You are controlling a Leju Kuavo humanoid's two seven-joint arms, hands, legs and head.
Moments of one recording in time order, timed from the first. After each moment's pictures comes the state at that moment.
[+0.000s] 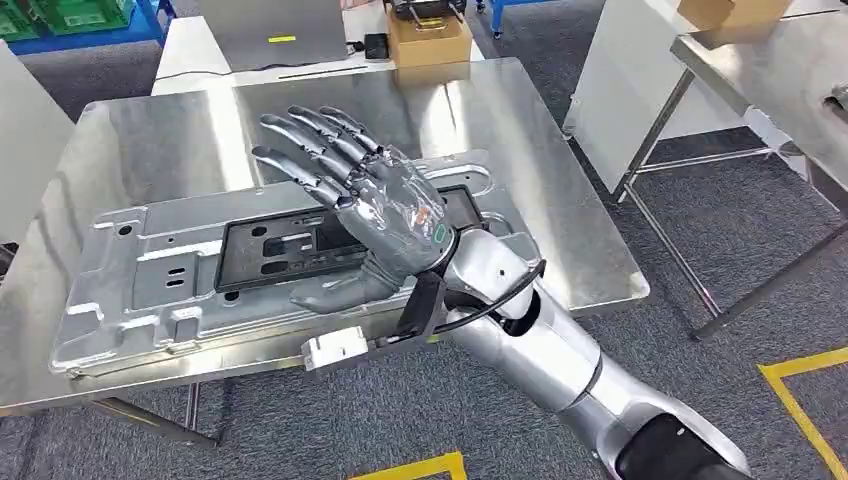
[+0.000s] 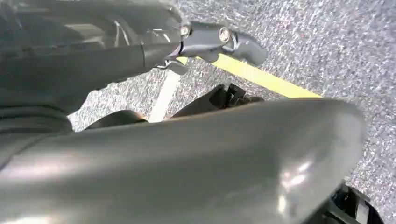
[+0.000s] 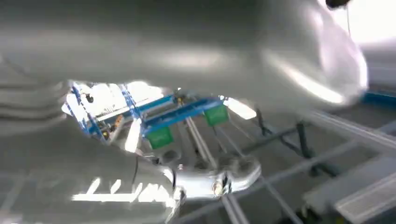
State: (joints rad) left arm -0.12 -0.20 0.23 -0.20 -1.12 0.07 -0.29; right arm -0.70 -0.02 0.80 -1.55 0.81 -0.27 -0.12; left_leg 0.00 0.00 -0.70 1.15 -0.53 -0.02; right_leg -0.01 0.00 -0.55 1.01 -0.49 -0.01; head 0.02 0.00
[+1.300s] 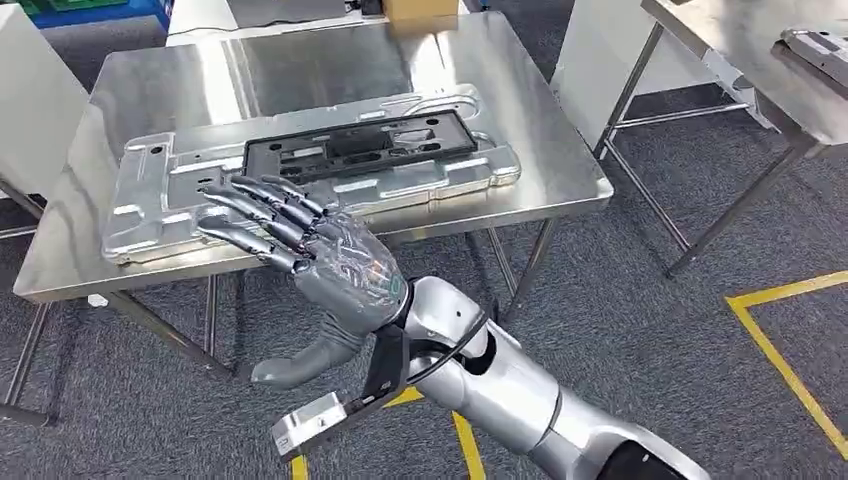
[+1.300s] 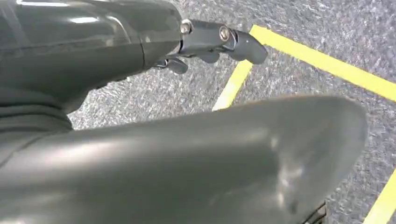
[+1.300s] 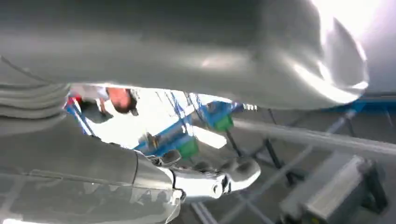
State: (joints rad) left arm -0.15 -0.09 0.27 -0.22 -1.08 0.13 -0.31; right arm -0.57 0.07 0.87 -1.51 0.65 -0.29 -0.24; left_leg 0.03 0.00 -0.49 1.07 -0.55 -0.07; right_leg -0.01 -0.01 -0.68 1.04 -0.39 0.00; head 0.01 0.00
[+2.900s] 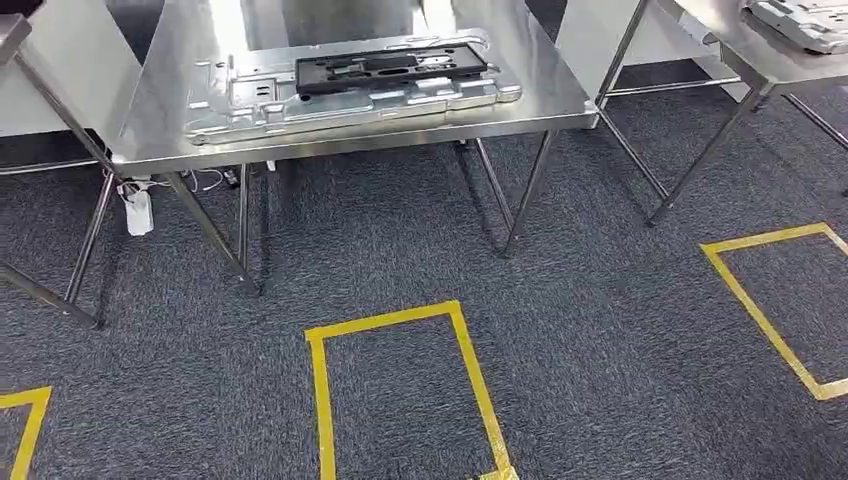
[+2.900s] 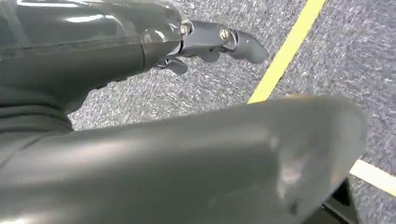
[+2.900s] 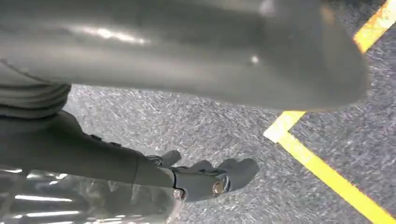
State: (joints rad) left arm -0.09 -0.11 0.23 -0.21 -1.08 0.15 -0.28; right arm -0.09 0.03 0.49 -0.20 0.30 -0.32 0.03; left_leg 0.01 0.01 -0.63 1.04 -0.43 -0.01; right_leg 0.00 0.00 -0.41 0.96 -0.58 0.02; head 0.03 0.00
